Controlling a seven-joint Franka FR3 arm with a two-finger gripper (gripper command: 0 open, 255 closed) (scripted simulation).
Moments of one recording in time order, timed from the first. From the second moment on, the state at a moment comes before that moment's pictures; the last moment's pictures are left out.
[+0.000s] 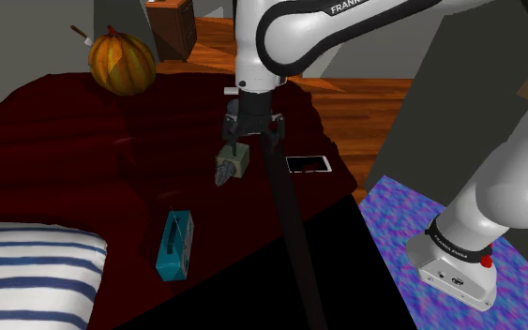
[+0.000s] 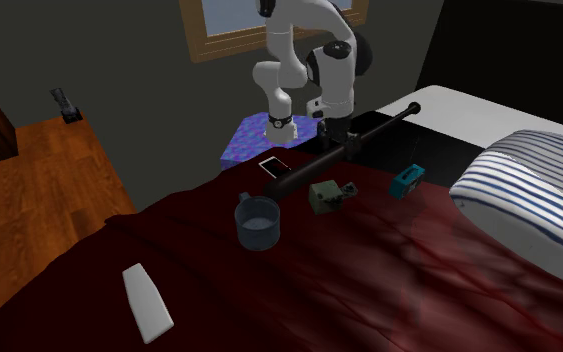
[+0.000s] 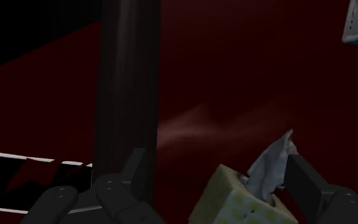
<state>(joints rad) -0.02 0.06 0.50 -2.00 0.15 2.02 1.02</state>
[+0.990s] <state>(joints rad) 0.07 0.42 0.47 -1.77 0.03 2.15 1.31</state>
